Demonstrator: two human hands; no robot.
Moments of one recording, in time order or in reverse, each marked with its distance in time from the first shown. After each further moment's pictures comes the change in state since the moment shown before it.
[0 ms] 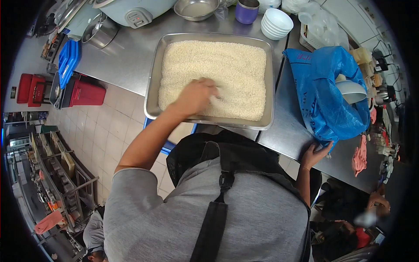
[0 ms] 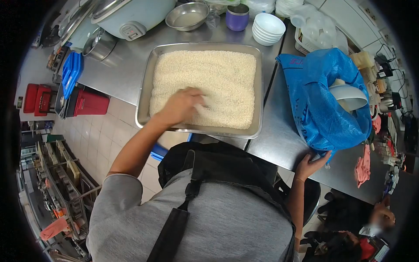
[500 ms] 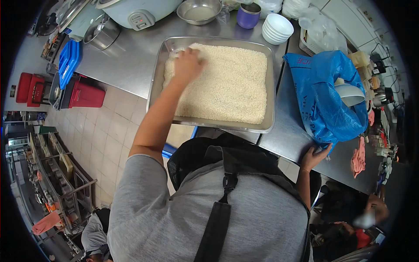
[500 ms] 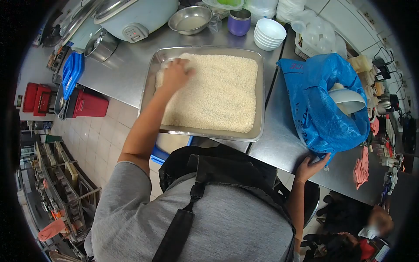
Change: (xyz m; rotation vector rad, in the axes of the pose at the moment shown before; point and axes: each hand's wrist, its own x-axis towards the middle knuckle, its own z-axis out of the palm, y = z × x) left_hand 0.059 -0.087 0.002 0.255 0.193 -0.597; right_hand 0.000 -0.002 0.000 -0.003 0.000 -0.002
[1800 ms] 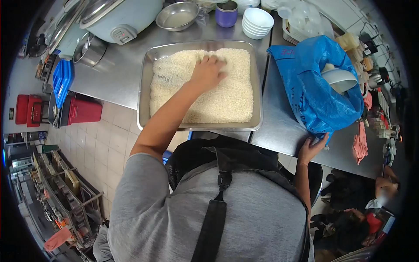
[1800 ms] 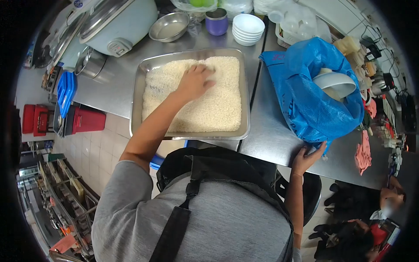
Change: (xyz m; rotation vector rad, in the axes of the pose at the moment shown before) left_hand -0.007 0.095 0.008 -0.149 -0.126 0.434; right_hand 0.000 0.003 0.000 -0.009 0.018 -0.012
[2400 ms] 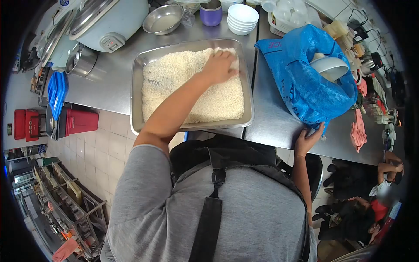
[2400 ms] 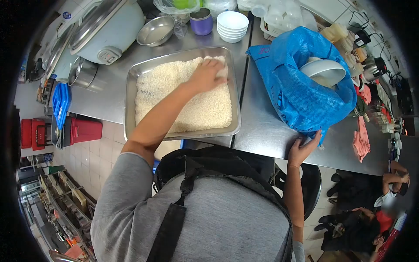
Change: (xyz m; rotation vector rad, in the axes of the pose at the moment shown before) left_hand 0.054 0.032 0.031 -0.066 0.017 0.235; right_hand 0.003 -0.005 -0.001 -0.003 0.014 0.000
